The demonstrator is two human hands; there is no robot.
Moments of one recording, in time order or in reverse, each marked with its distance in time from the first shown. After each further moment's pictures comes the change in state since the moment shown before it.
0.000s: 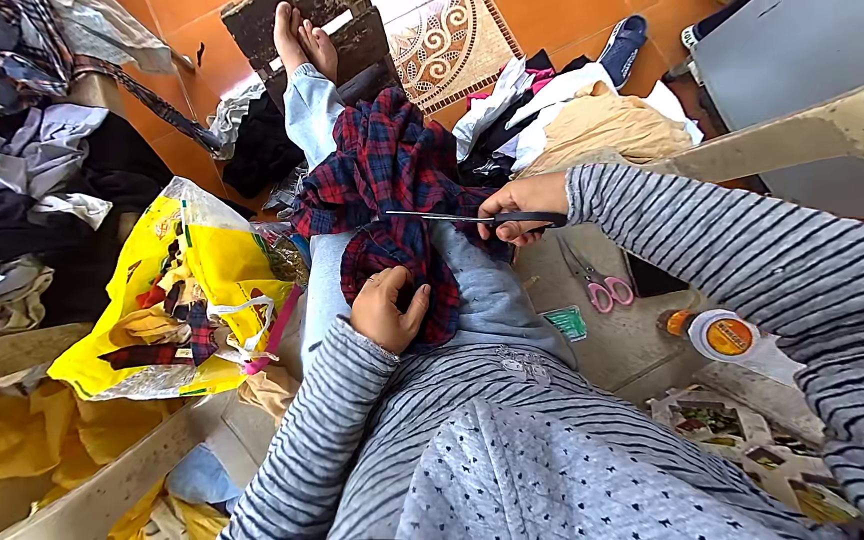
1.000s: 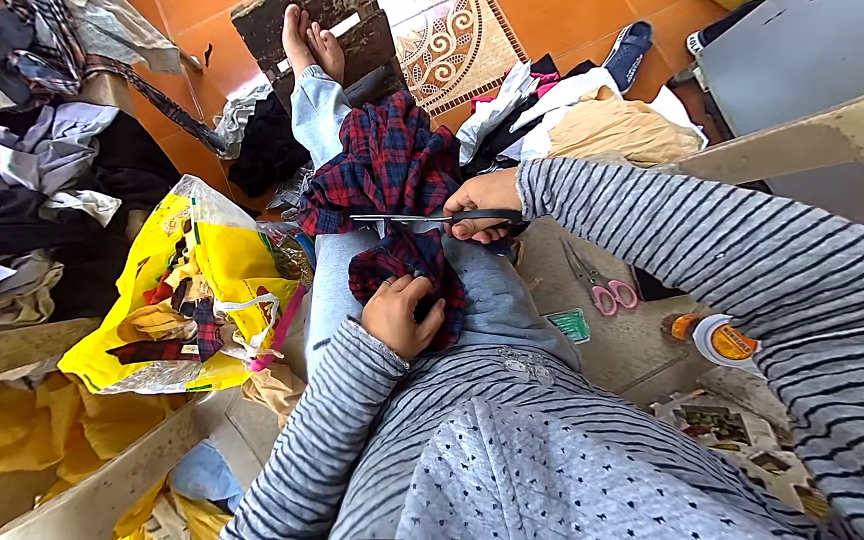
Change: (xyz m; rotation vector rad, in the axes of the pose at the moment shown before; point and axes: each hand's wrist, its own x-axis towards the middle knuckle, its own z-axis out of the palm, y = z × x) left_hand -0.003 0.010 -0.002 0.079 -0.132 0.077; right_hand 0.031 -0.053 0.003 -0.081 -0.042 0.032
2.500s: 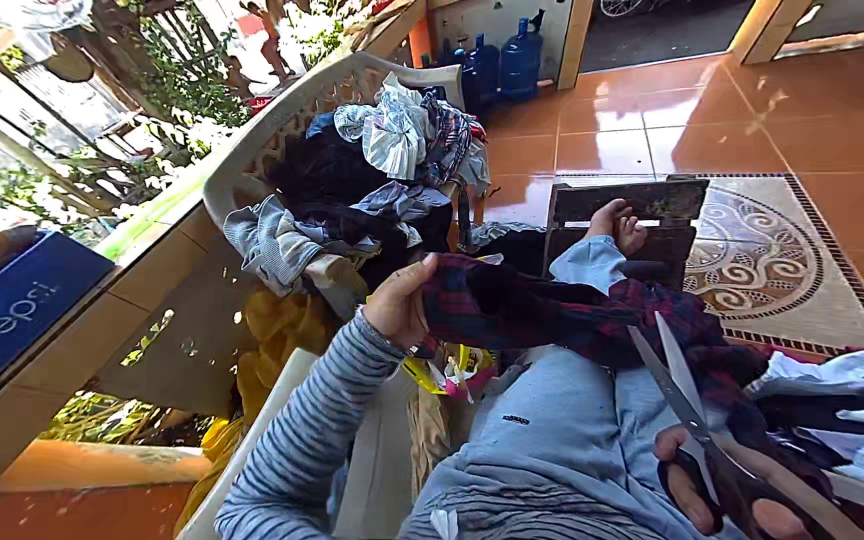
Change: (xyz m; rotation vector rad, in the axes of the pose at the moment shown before) left_hand -0.123 0.020 -0.271 -1.188 0.518 -0.082; right_hand -0.026 -0.051 0.123 0.457 -0.011 -0.933
